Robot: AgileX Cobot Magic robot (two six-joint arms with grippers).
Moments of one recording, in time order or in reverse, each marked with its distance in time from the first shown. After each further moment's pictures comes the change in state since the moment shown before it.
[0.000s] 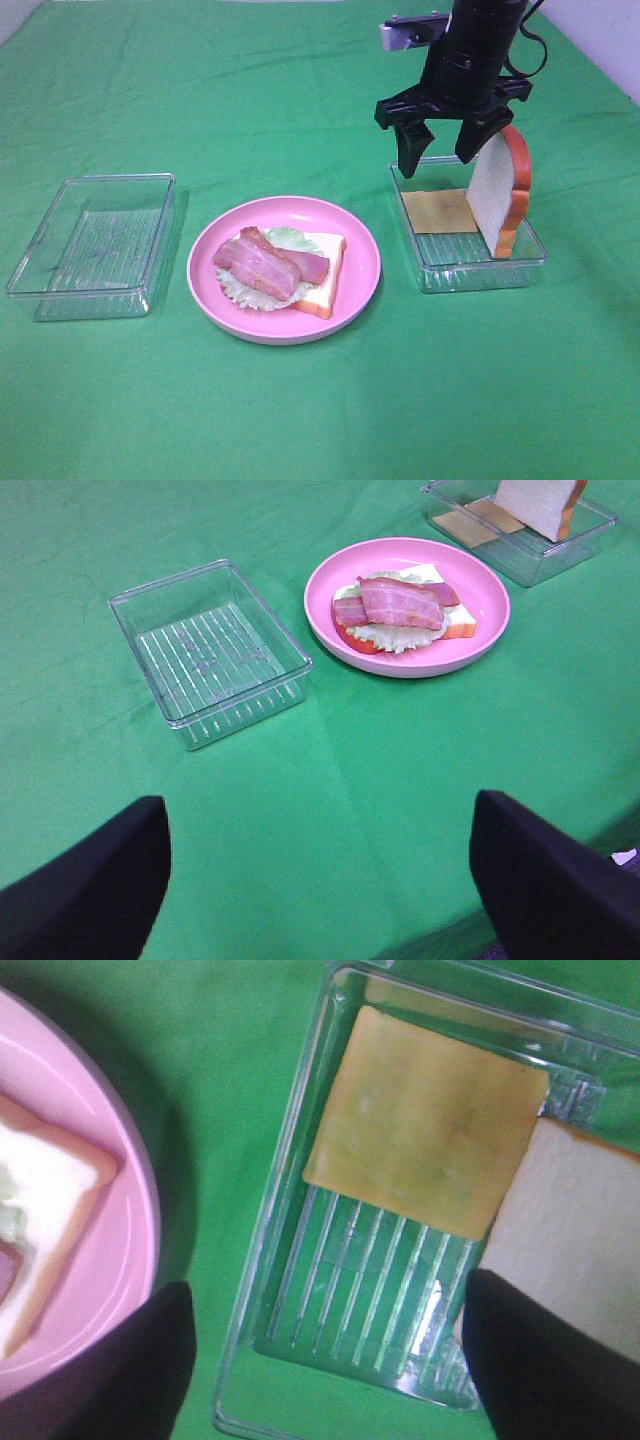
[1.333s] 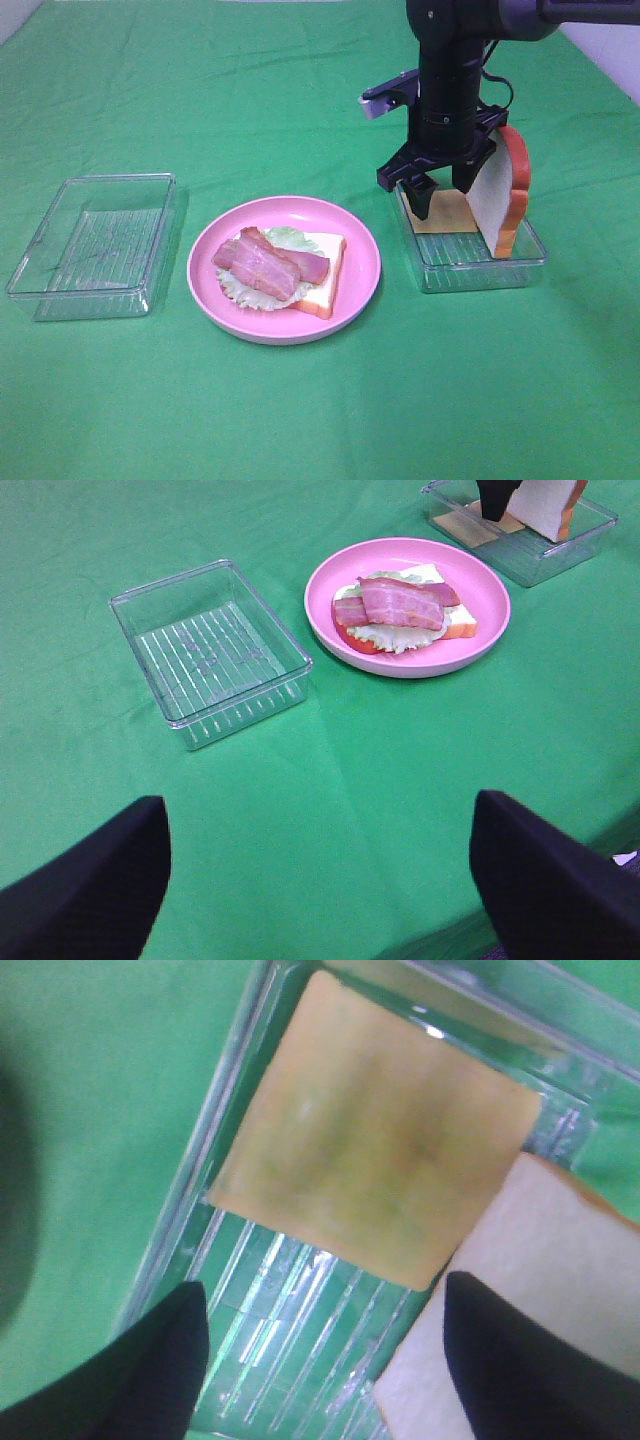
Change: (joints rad) left arm 0.000 0.000 0.000 0.000 -0.001 0.000; right arm 0.050 0.150 -0.031 -0.210 -0.008 -0.071
